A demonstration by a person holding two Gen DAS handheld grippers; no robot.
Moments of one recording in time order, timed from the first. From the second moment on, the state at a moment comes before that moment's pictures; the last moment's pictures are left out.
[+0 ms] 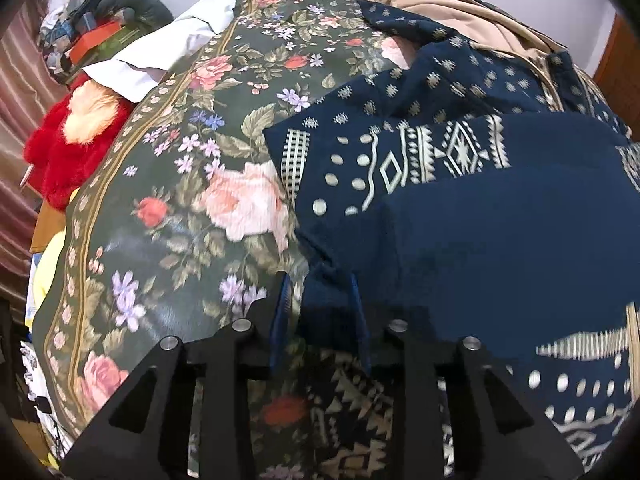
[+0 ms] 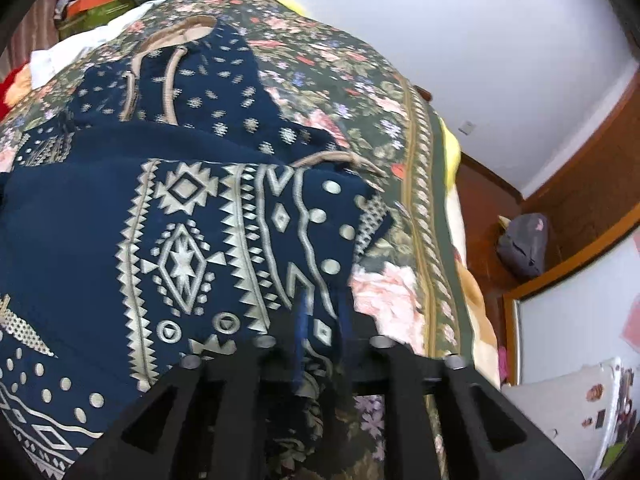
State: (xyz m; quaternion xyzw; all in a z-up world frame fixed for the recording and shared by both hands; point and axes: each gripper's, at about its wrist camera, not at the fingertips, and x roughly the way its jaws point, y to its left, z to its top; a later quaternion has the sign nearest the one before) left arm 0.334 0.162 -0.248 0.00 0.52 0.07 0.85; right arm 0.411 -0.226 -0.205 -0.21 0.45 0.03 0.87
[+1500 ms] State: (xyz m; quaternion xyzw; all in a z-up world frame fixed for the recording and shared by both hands) left arm 0.563 0.157 -0.196 -0.15 0.50 0.02 0.85; right arm 0.636 -0.093 -0.190 0.05 0.51 0.16 0.84
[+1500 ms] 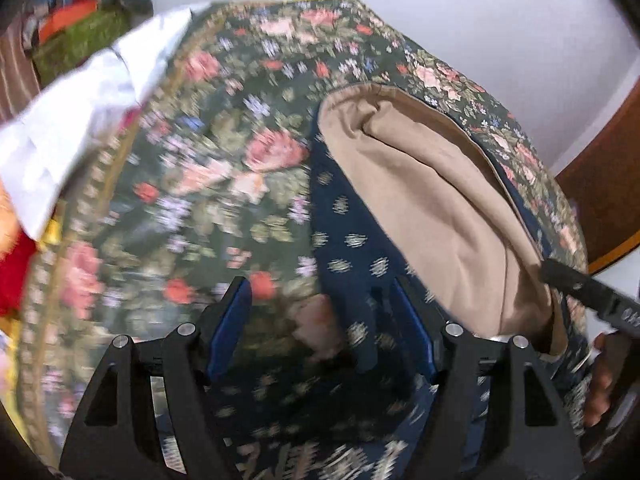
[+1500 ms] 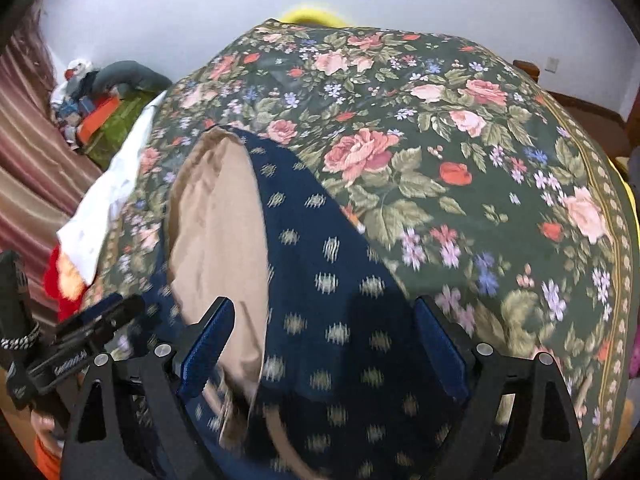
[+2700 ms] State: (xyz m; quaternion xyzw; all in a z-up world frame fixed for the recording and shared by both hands) left arm 0.372 0.061 -0.175 -0.04 0.54 -0.16 0.82; right arm 0.393 -0.130 -0.169 -0.10 0.47 0.24 0.85
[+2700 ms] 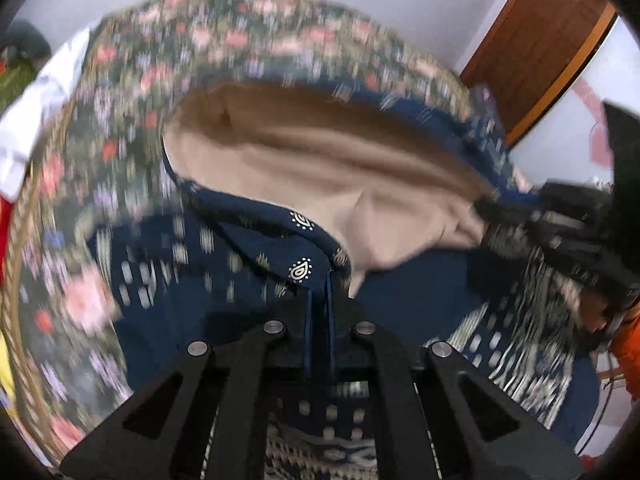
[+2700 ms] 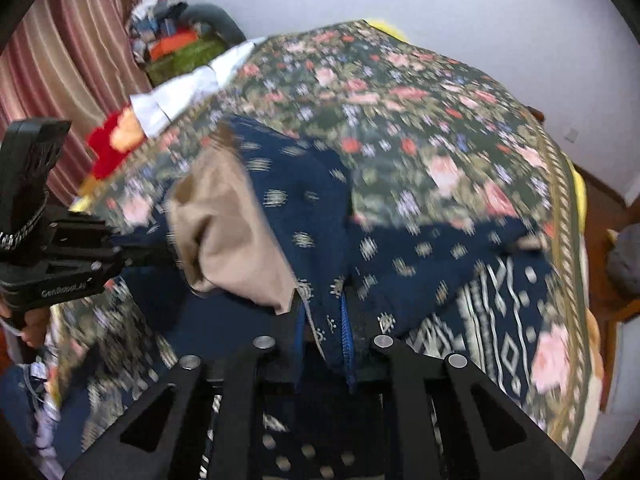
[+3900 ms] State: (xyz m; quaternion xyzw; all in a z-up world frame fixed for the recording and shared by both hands) left arm 0.466 0.138 -0.244 -0.06 0.54 -0.01 0.84; right arm 0.444 -0.066 -0.157 -0.10 0.48 0.27 0.83
